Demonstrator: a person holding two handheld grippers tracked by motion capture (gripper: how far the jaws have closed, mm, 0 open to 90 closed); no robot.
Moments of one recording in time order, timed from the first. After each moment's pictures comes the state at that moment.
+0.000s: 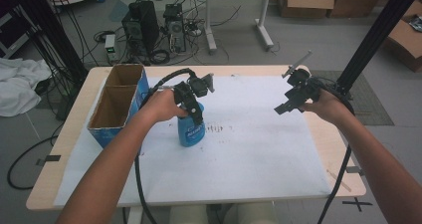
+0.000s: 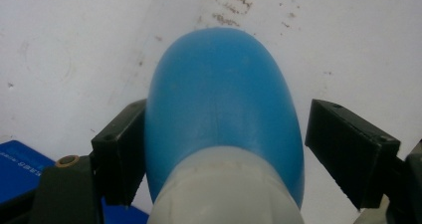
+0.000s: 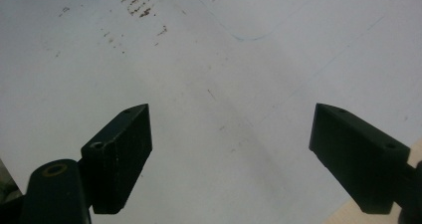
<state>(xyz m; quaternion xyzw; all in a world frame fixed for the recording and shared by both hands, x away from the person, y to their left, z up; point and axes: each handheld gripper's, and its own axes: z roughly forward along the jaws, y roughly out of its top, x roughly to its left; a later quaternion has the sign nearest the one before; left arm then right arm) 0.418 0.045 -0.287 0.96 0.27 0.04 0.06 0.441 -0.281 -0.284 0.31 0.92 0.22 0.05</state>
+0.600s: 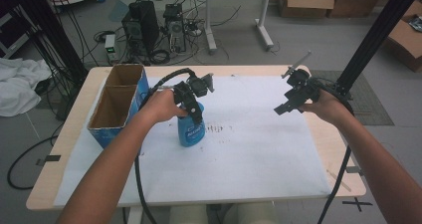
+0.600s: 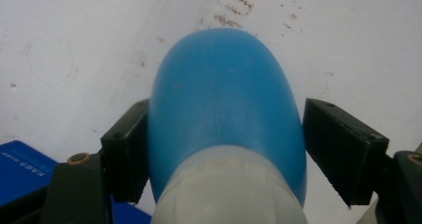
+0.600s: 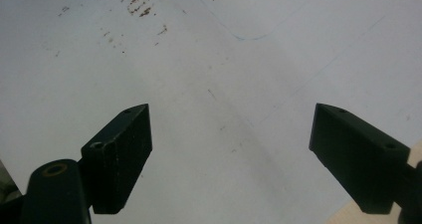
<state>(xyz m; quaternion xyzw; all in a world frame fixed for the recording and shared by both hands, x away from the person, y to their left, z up) 0.417 0.045 -0.286 0.96 0.27 0.04 0.06 0.441 -0.281 -0.286 0.31 0.92 0.22 0.05</state>
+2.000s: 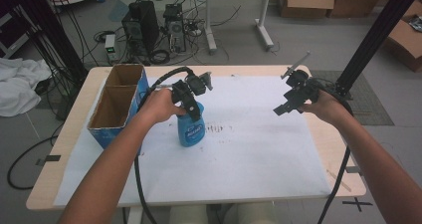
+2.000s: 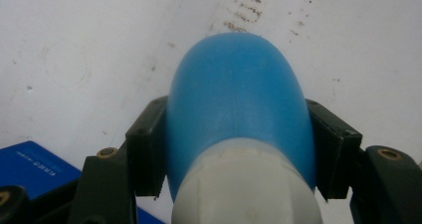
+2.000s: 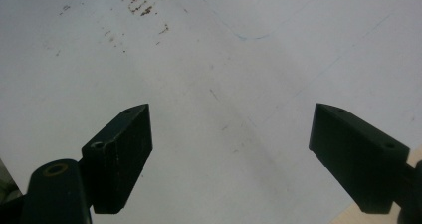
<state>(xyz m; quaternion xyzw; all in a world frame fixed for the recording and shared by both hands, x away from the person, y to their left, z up) 0.418 0.050 -0.283 0.96 0.28 0.06 0.08 0.441 -0.280 -0.288 0.31 0.93 0.21 0.05</state>
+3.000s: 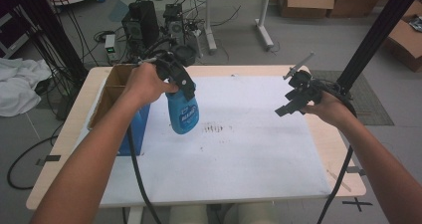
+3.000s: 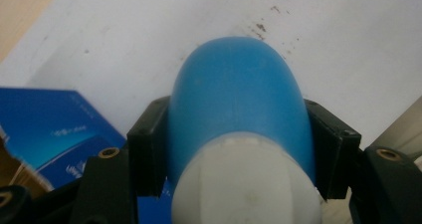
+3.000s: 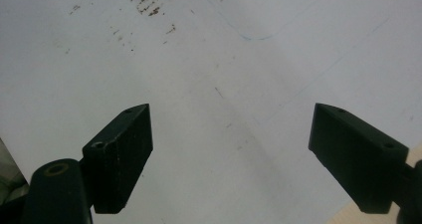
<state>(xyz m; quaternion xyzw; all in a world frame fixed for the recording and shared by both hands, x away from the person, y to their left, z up) 0.403 0.071 -0.183 0.91 0.40 0.07 0.10 0.432 -0.283 -0.282 0.30 0.93 0.22 0.05</state>
